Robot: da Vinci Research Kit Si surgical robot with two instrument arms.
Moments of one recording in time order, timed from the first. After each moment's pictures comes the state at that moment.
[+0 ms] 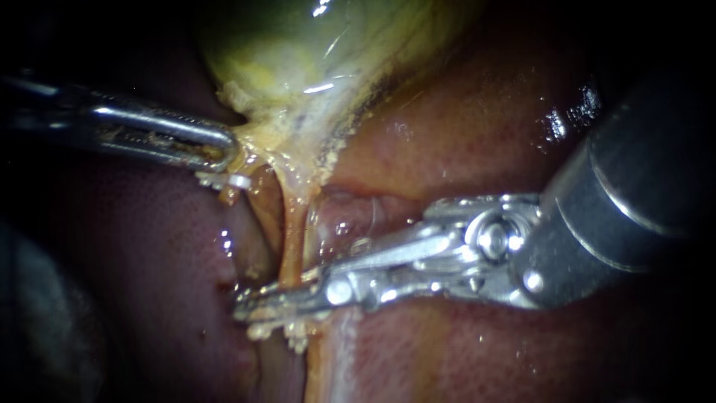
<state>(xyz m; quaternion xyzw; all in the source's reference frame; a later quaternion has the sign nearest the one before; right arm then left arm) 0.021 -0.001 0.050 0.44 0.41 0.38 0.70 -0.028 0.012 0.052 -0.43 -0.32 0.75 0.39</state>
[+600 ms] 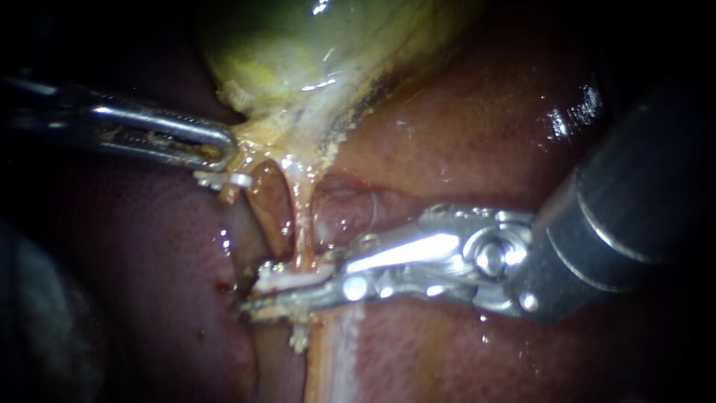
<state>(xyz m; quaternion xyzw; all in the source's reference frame) 0.020 -0.002 0.056 0.41 0.47 0.31 0.72 -0.028 0.012 0.052 -0.43 -0.32 0.75 0.39</state>
